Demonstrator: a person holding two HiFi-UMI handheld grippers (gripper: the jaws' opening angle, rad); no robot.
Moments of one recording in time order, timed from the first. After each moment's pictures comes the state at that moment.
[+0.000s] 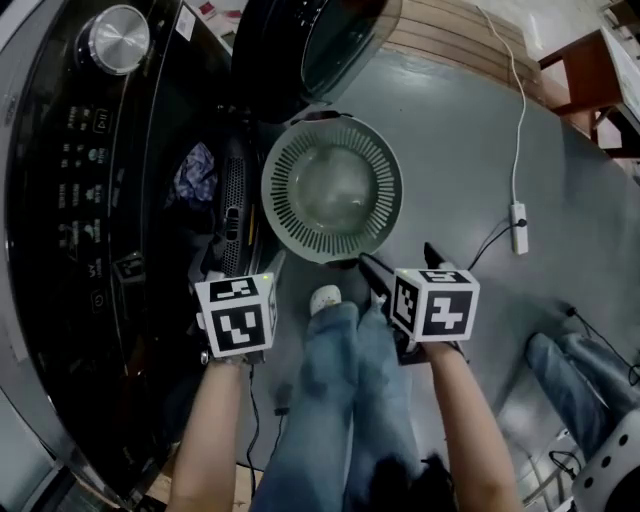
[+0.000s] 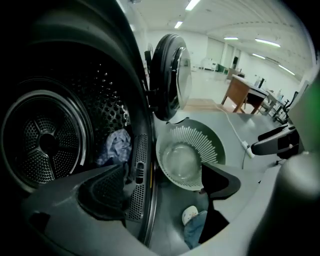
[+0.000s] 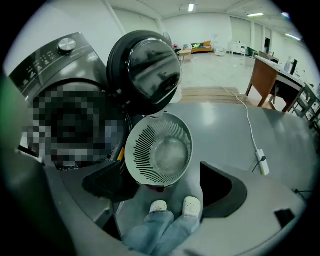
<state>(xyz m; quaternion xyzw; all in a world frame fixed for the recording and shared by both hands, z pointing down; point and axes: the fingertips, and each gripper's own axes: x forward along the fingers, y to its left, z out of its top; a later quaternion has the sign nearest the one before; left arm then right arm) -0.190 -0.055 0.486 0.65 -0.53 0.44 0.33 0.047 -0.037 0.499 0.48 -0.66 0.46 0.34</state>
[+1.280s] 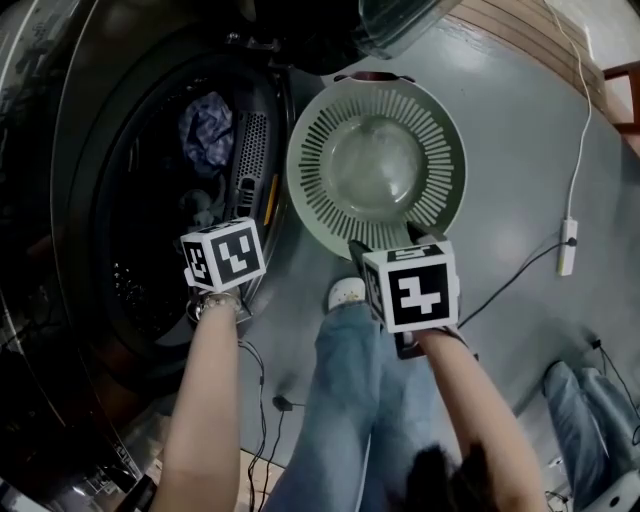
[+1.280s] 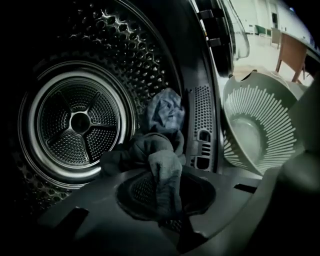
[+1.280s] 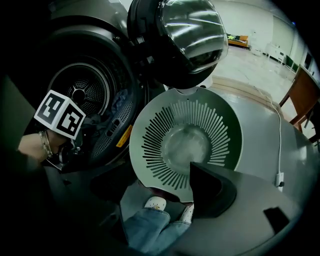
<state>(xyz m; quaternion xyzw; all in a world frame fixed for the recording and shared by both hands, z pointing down) -0.337 -0.042 0.595 0.41 -0.66 0.56 0.29 -0.046 -0.041 0.598 0.35 -0.72 0.43 0.42</state>
